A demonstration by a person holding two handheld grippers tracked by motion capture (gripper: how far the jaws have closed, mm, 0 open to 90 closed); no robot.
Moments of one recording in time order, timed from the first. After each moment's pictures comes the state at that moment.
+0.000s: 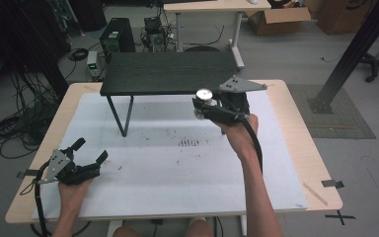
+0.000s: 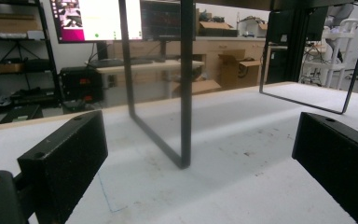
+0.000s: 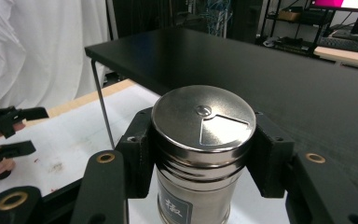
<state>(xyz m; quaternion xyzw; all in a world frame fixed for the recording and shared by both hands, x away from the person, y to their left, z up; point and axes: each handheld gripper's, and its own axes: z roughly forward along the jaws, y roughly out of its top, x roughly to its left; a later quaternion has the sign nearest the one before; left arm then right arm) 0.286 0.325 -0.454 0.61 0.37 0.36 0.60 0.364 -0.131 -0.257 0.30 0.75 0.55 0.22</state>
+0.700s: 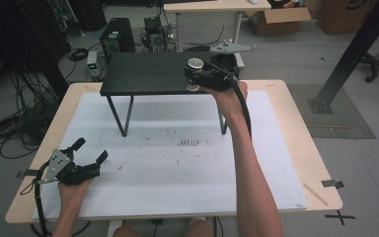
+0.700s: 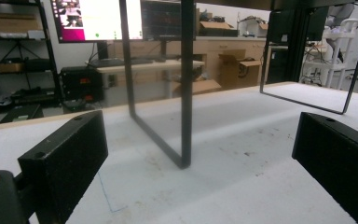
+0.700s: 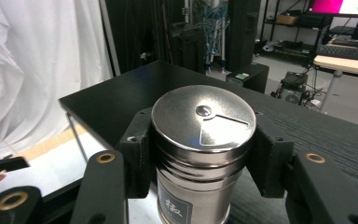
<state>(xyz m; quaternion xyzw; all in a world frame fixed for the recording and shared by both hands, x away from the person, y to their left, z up) 0.286 0.325 -0.454 0.61 0.38 0.36 0.60 0.428 -0.109 -0.217 0.32 0.74 0.56 0.20</state>
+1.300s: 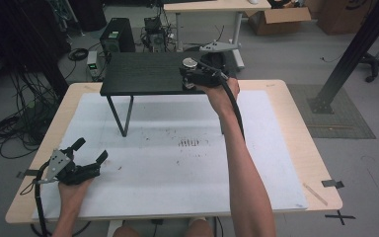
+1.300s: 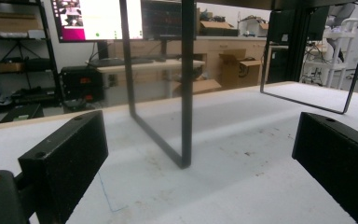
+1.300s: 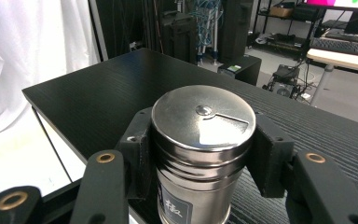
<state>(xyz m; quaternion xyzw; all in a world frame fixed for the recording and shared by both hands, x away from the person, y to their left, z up) 0.286 0.325 -0.454 0.61 0.38 0.36 0.60 0.454 -0.091 -0.232 0.32 0.75 0.54 0.22</state>
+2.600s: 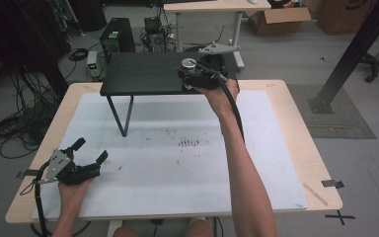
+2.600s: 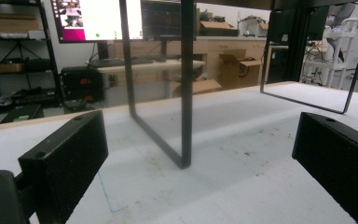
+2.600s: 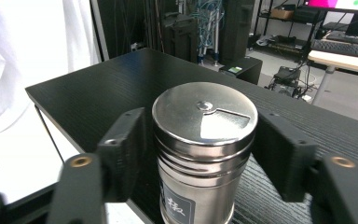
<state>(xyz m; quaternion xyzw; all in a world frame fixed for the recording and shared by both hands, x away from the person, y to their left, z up) 0.286 0.325 -0.454 0.61 0.38 0.36 0.60 0.452 -0.090 -0.235 0.32 0.75 0.54 0.22</state>
